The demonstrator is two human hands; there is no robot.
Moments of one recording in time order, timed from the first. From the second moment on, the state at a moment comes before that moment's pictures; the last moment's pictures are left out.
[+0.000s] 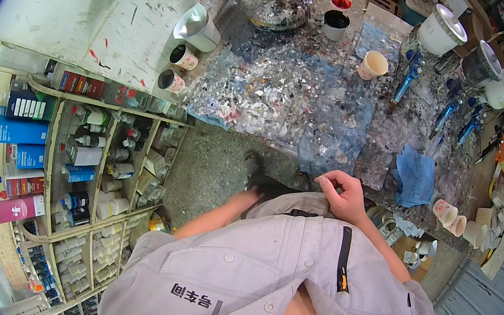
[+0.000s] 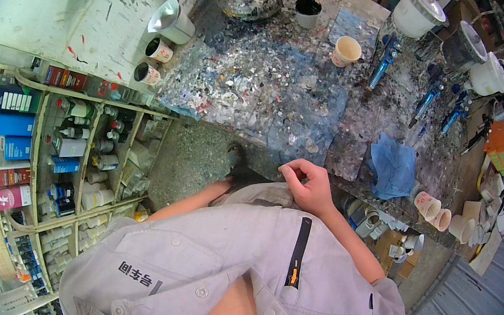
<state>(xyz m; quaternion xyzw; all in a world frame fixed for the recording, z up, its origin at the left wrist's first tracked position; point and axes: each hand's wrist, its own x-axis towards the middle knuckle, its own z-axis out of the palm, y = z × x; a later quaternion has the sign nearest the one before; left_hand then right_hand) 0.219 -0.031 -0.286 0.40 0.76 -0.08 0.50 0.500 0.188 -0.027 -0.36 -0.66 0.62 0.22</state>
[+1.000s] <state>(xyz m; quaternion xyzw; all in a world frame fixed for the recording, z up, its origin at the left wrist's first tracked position) 0.154 -0.058 -0.272 0.35 0.81 0.06 0.47 0.410 0.192 -0.023 -0.32 -0.69 0.63 0.17</state>
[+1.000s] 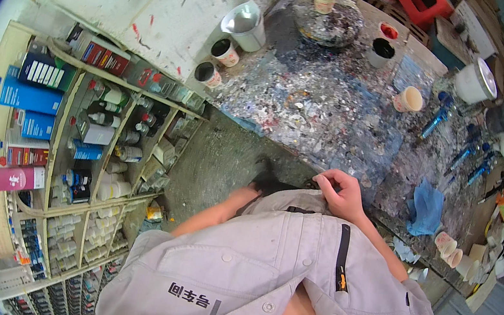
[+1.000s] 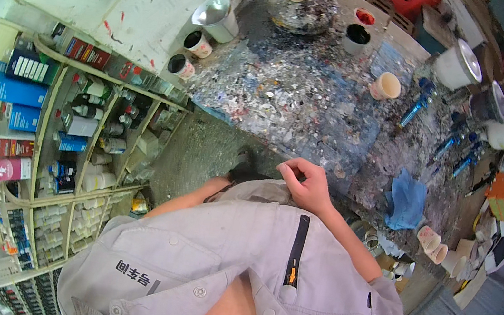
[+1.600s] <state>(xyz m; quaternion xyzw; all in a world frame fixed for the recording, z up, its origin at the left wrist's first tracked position) 0.043 -0.088 -0.264 0.18 0.83 0.01 0.52 0.249 0.176 -0.013 -0.26 -0.74 0.62 0.05</state>
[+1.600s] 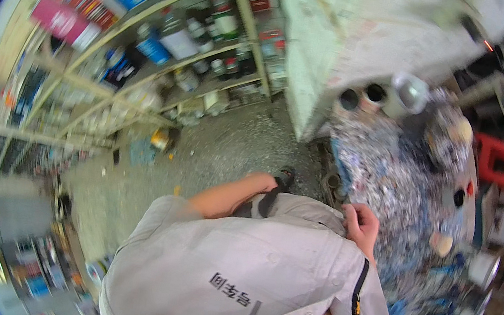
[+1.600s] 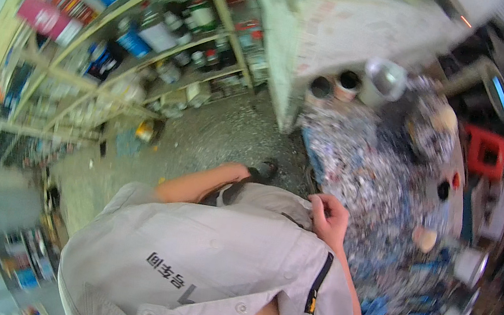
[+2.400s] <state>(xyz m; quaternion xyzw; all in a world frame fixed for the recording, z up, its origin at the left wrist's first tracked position) 0.164 -0.320 -0.341 -0.16 0.84 0.24 0.46 0.135 0.125 0.008 -0.05 -0.80 0.59 -0.09</state>
